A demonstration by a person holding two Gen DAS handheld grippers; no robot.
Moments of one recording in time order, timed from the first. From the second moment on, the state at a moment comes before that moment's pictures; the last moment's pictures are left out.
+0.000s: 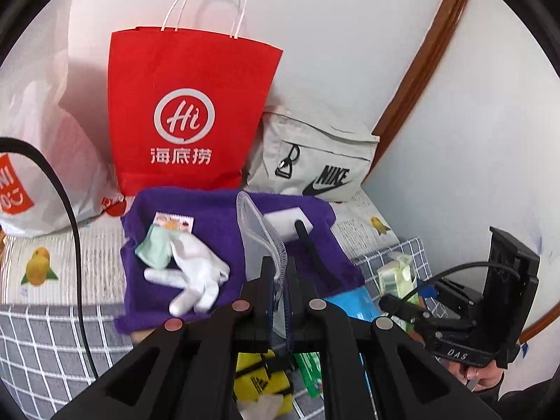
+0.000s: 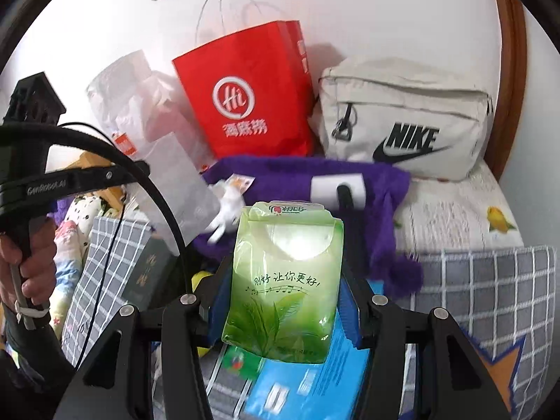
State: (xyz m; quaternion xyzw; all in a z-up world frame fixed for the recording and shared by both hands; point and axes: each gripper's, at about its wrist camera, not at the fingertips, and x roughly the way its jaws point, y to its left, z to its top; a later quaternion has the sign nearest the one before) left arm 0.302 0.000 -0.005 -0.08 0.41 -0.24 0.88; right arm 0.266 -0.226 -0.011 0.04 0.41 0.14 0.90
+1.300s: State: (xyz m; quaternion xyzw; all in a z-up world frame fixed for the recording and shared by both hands) left arm 0.452 -0.003 -0.093 -0.07 0.50 -0.21 0.84; right arm 0.416 -0.225 -0.100 0.01 0.53 0.17 0.83
